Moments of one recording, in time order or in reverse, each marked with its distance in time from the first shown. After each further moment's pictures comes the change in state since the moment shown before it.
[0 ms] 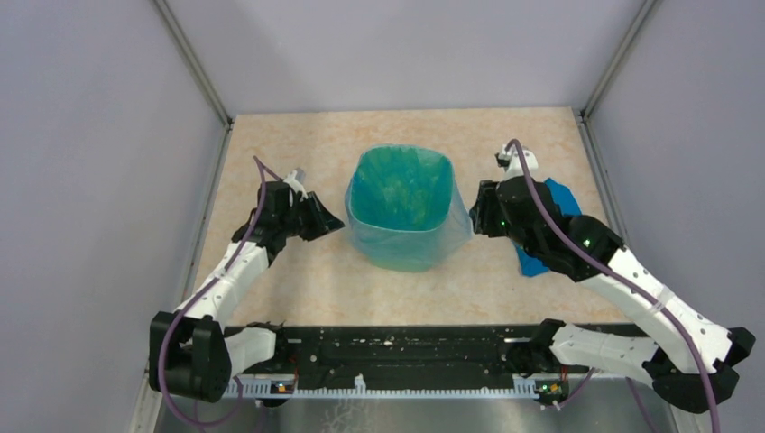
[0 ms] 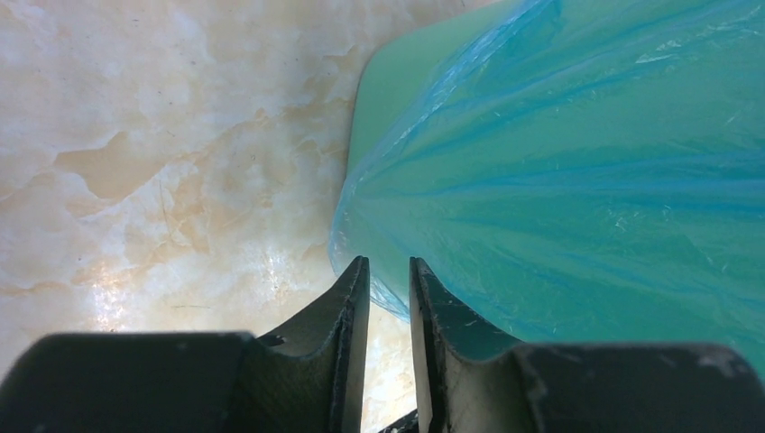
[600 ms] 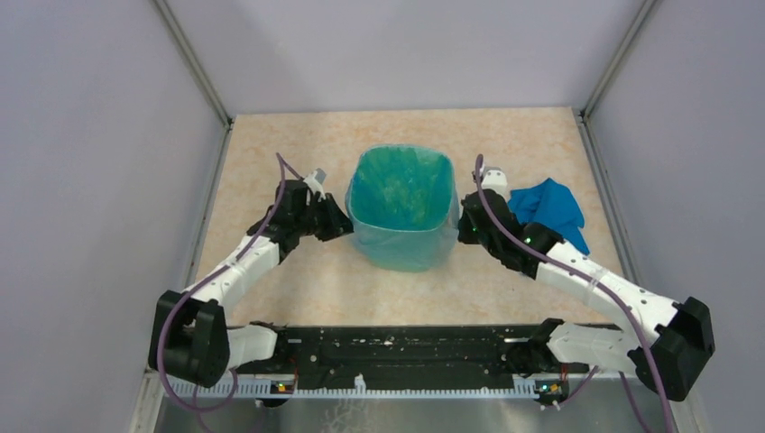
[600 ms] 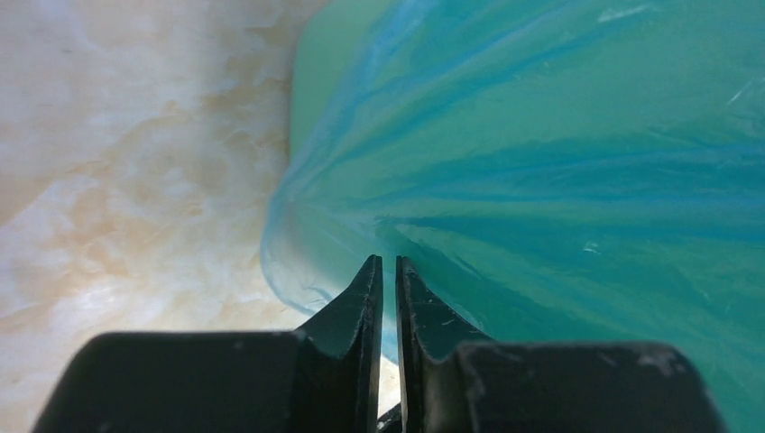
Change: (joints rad) left arm -0.087 0.069 0.011 0.066 0.026 -0.021; right arm -0.079 0.073 -0.375 0.318 -0.018 0.098
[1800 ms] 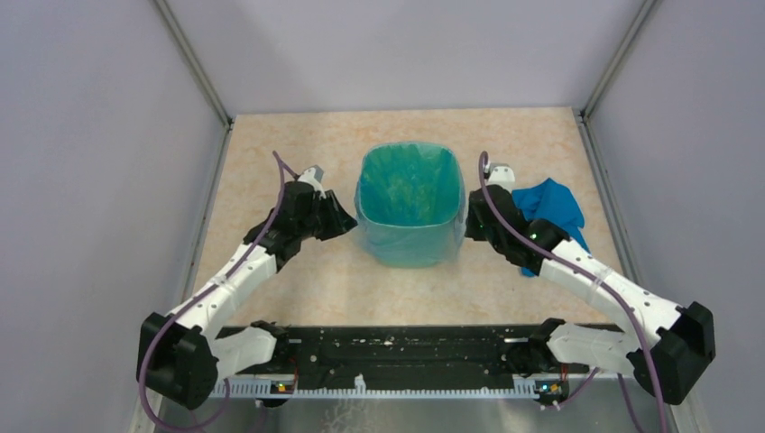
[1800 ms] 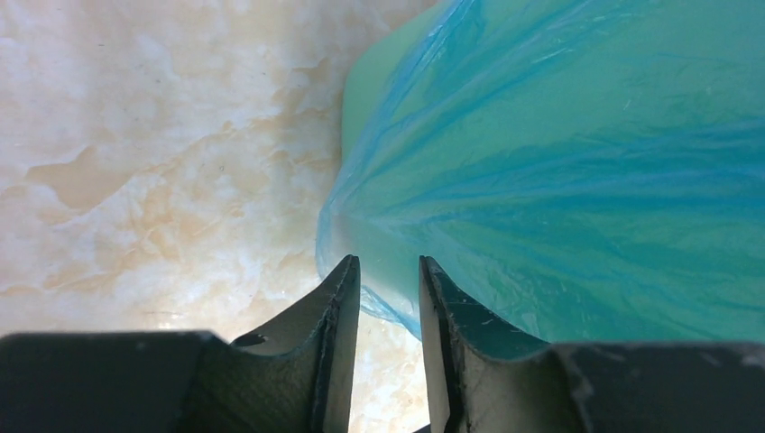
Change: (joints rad) left arm -0.141 -0.088 0.042 -0.083 -0.277 -0.024; right arm -0.053 0.037 0.021 -0.001 0.016 -0.065
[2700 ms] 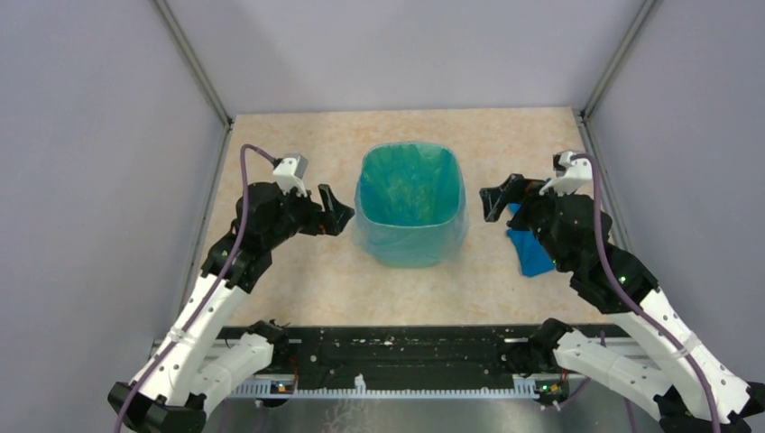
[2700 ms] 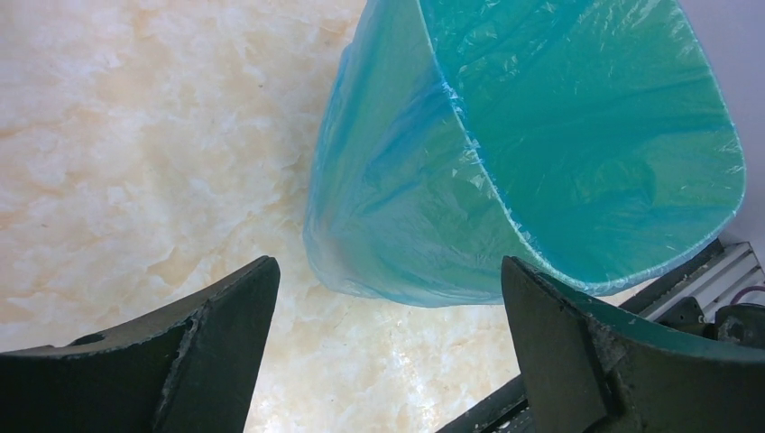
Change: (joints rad) left arm 0.002 -0.281 0.150 -0.173 0.019 0.290; right arm 0.000 -0.384 0.133 -0.014 0.013 -0.060
